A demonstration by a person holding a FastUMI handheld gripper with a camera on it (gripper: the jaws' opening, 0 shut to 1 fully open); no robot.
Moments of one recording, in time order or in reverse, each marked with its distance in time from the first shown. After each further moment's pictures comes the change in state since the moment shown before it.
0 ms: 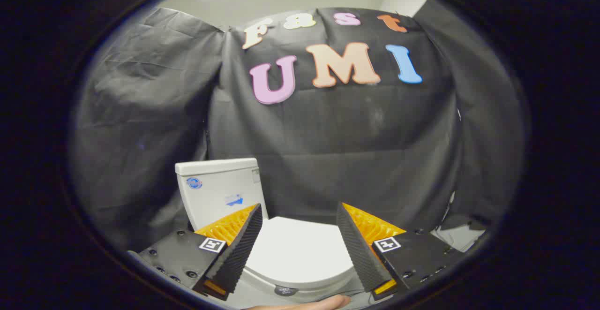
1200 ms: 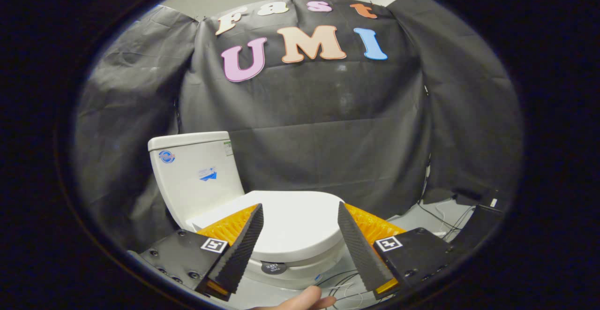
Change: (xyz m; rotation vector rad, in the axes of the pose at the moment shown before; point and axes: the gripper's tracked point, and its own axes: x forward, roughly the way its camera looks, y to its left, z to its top) arm -0.028 -0.030 -0.079 0.035 0.068 -0.175
